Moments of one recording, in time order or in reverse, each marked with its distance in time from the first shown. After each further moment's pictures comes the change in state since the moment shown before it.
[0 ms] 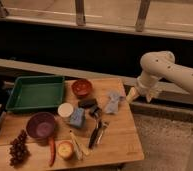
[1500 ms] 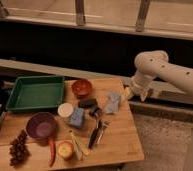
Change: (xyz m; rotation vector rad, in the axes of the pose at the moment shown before) arm -0.009 0.046 0.004 -0.037 0.003 -0.098
